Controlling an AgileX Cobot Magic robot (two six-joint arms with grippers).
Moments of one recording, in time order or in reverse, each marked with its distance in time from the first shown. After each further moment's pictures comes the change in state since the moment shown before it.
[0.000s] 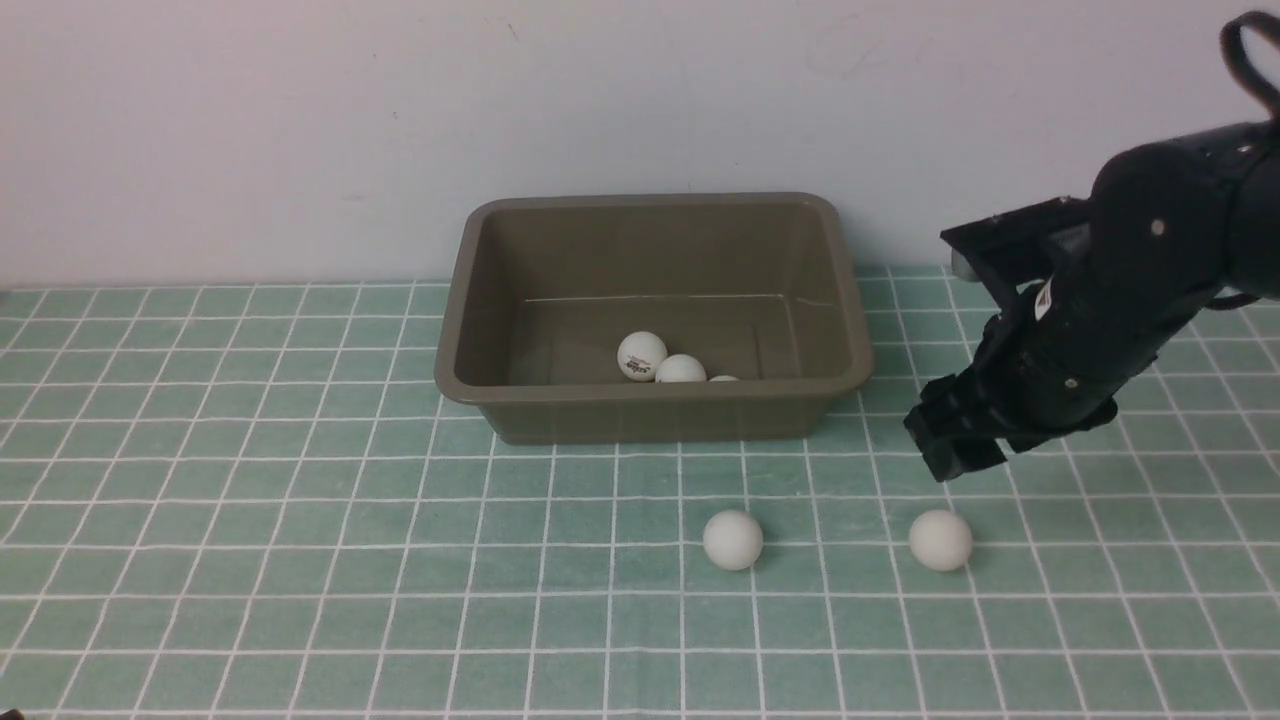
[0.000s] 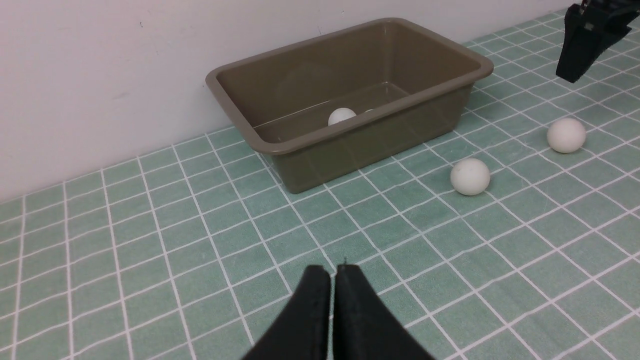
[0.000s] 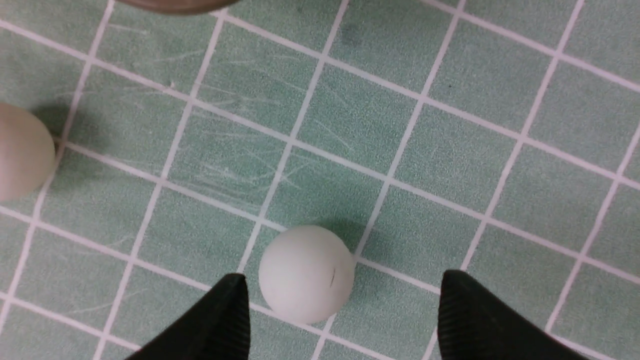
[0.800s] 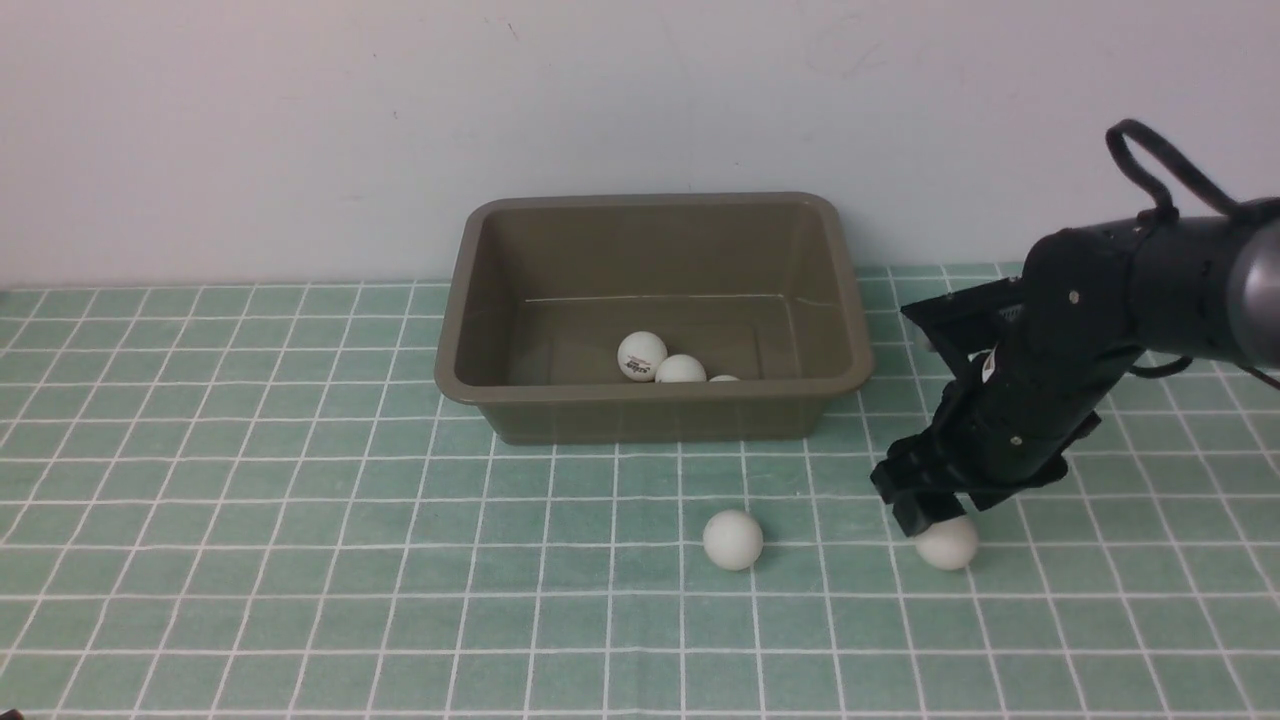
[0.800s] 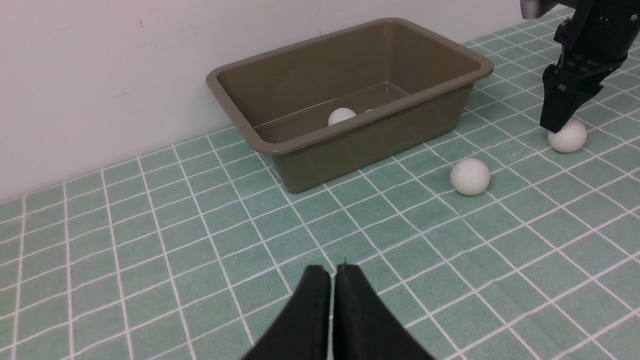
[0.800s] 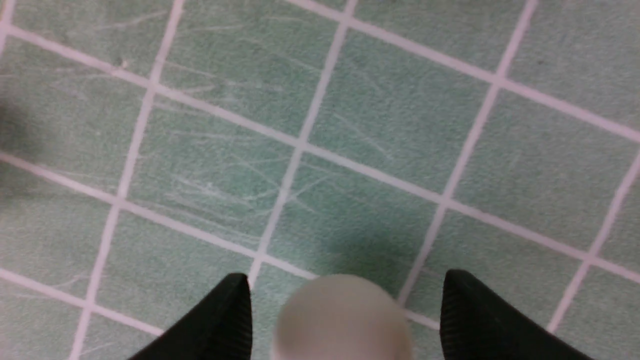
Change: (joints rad) right arm 0.000 0.157 0.020 0.054 -0.093 -0.030; left arm 0.000 0.000 0.000 0.000 0.000 0.000
